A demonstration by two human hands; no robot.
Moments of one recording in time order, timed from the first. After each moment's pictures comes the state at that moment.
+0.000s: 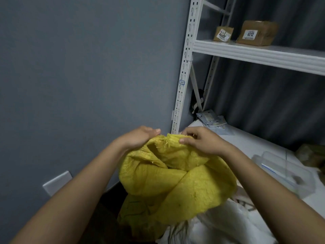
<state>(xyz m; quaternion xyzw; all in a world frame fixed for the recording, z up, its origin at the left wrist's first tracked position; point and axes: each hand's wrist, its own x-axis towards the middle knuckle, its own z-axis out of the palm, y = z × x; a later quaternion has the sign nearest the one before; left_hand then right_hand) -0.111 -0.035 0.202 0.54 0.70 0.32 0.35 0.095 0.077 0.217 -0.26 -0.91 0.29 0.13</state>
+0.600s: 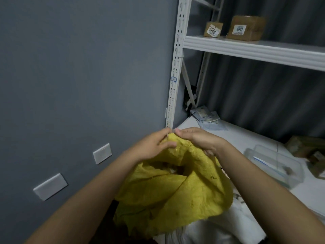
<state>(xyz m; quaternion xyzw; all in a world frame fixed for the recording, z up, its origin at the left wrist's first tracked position) -0.062 -0.018 0.179 0.66 0.63 0.32 0.24 0.106 0.073 0.214 -0.30 -0.70 0.64 0.07</state>
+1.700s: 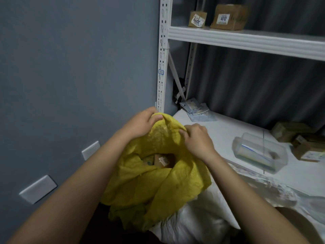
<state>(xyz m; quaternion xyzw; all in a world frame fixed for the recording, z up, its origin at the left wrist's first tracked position) -0.073 0.016 0.198 0.65 0.68 0.30 0.12 0.126 0.054 0.180 -0.49 -0.84 0.14 0.20</state>
